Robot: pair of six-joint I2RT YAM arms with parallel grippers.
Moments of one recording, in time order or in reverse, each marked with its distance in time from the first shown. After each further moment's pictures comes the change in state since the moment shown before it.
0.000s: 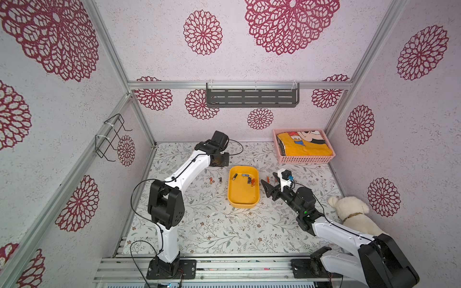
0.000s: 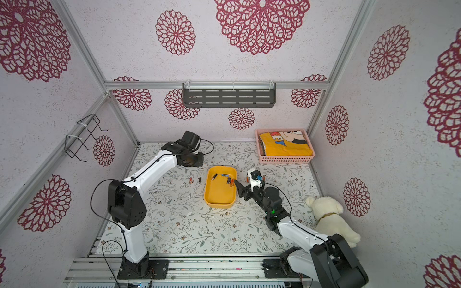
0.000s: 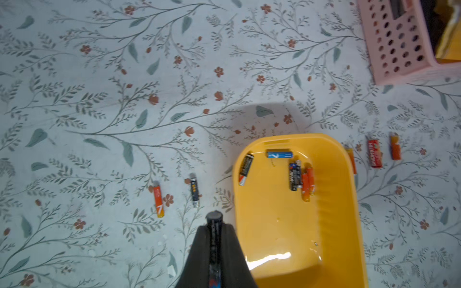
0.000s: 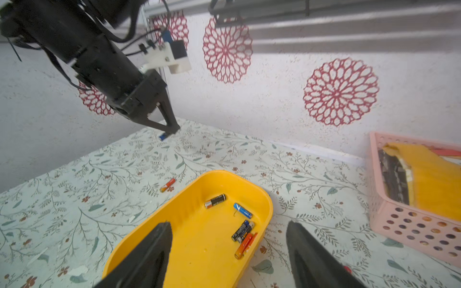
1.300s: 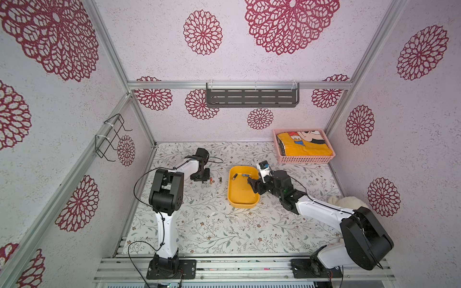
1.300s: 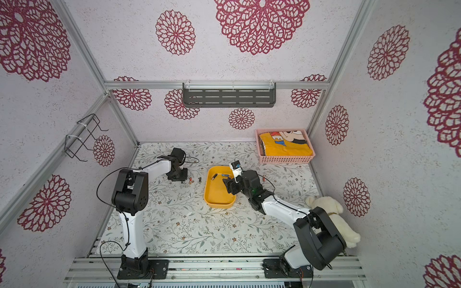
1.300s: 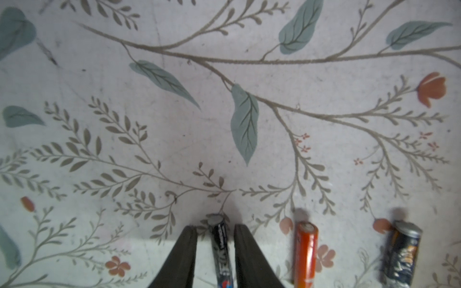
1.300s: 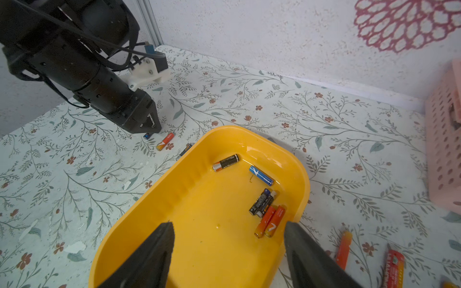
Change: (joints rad) left arm 0.194 0.210 -0.214 0.182 -0.030 0.085; right arm 0.096 0.266 0.353 -0.442 0.077 0.031
